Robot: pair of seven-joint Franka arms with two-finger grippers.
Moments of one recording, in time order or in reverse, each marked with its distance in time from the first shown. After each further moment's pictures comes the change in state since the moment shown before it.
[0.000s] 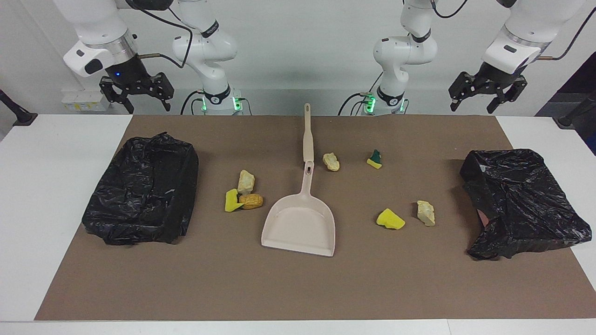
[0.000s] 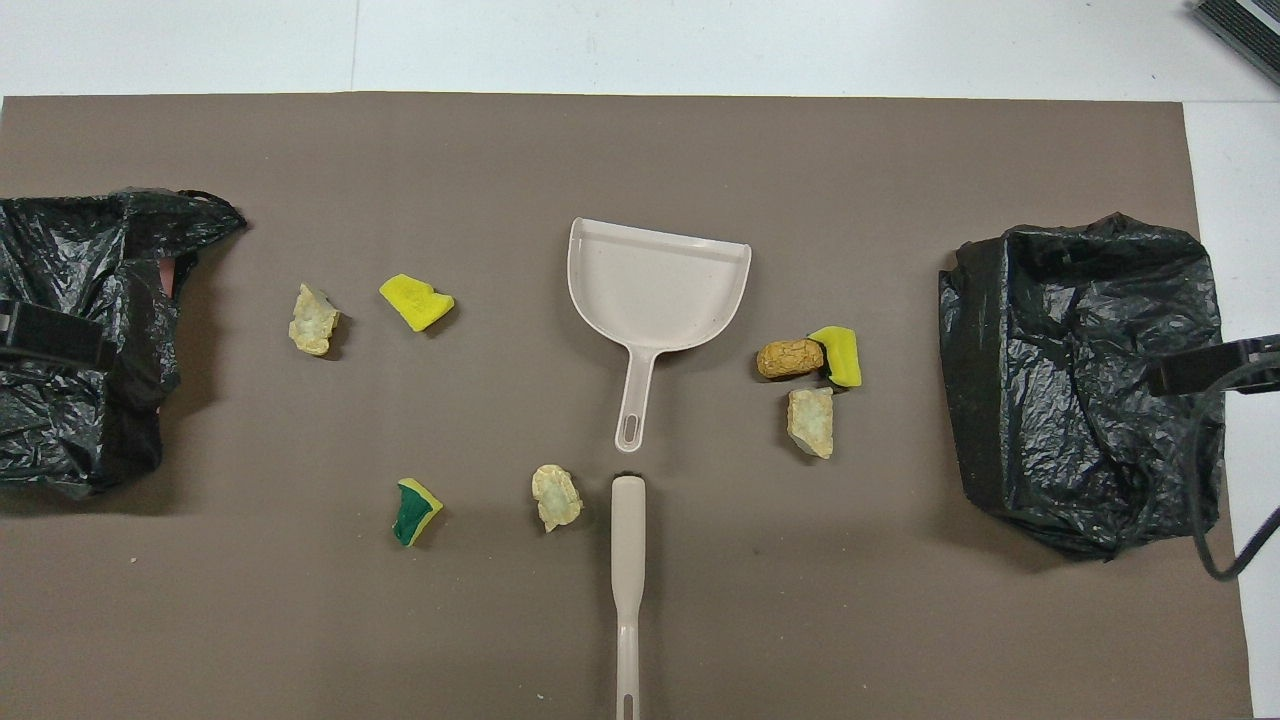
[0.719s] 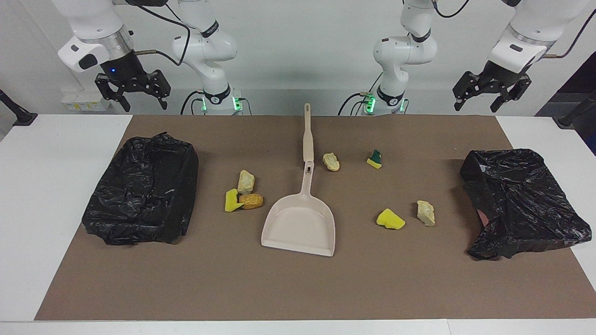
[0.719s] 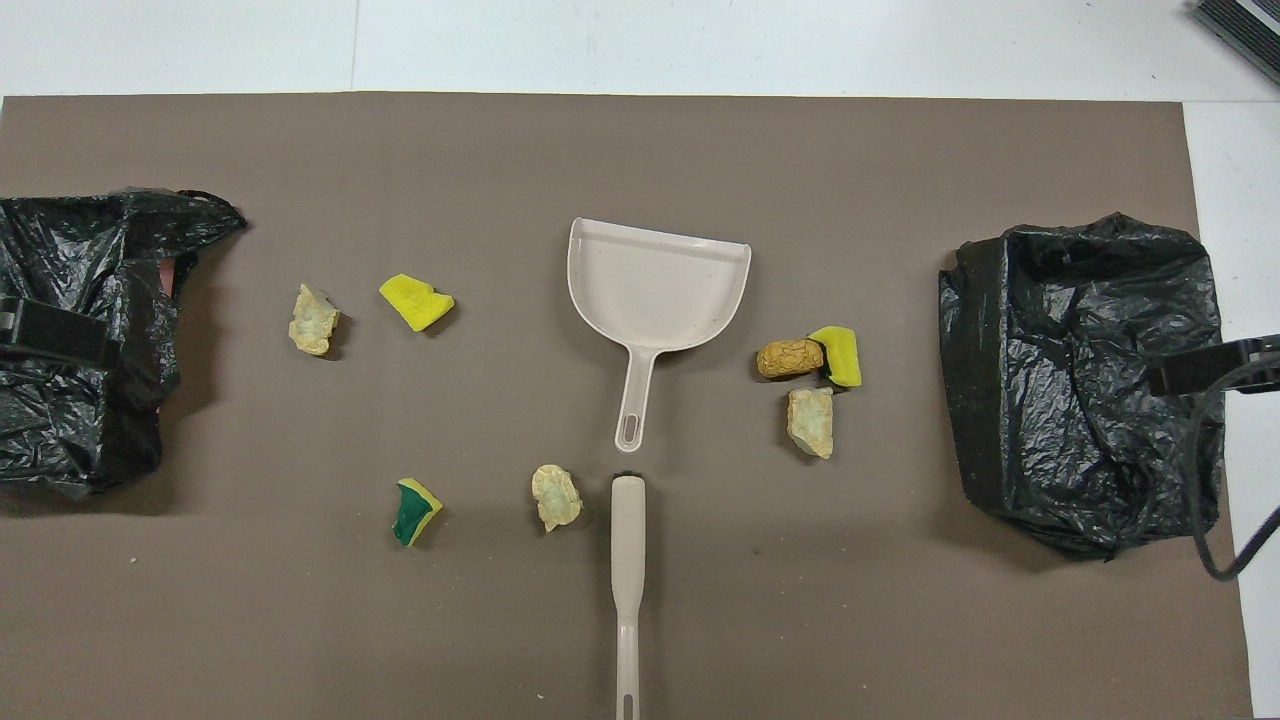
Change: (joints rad) left arm -0.001 -0.001 -0.008 -0.001 -0.001 -0.001 -0.031; right arm 0.000 0.000 0.000 0.000 0.000 -0.001 0.000
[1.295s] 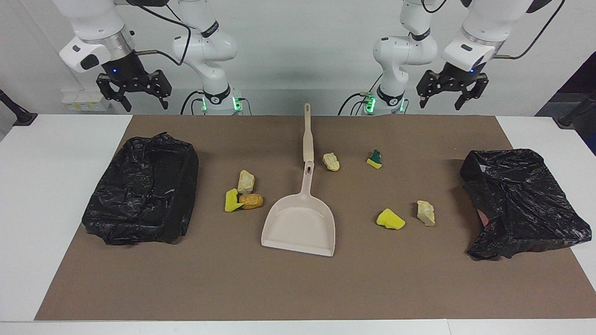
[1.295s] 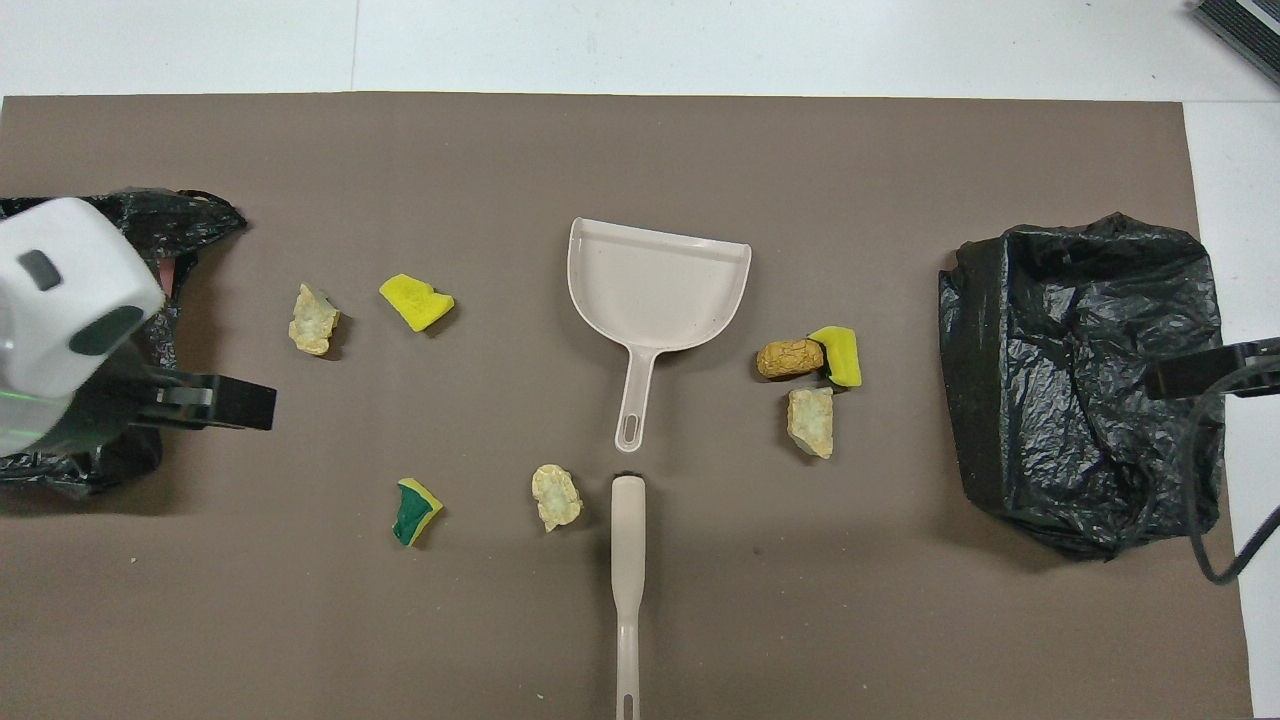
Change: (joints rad) left arm -0.084 -0.123 -0.108 -0.223 -0.025 0.096 -0.150; right arm 0.000 -0.004 0.003 -0.009 0.000 -0.001 0.000
